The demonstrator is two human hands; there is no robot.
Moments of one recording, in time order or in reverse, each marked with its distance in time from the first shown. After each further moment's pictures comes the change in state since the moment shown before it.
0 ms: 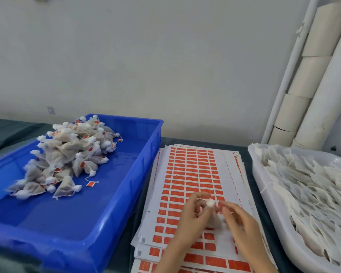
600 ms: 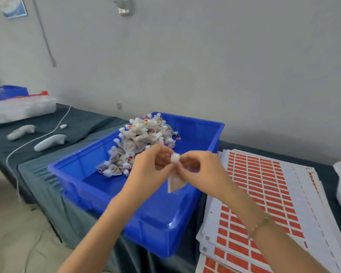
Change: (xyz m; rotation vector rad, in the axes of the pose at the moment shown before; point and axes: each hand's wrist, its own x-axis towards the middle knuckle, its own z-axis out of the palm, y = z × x) left_hand -0.064 0.119 -0.234 0.527 0.432 0.238; right_hand 0.024 -0.210 0.152 -0.085 -0.555 -0.543
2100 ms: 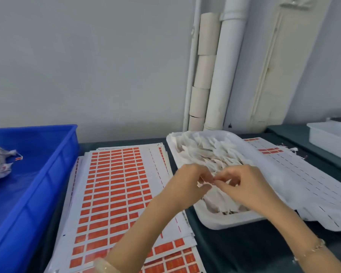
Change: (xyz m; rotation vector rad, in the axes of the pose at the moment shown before) left_hand -0.040 0.171 0.313 -0.070 -0.832 0.580; right_hand -0.273 0.066 -0.238 -0.494 0.482 0.755
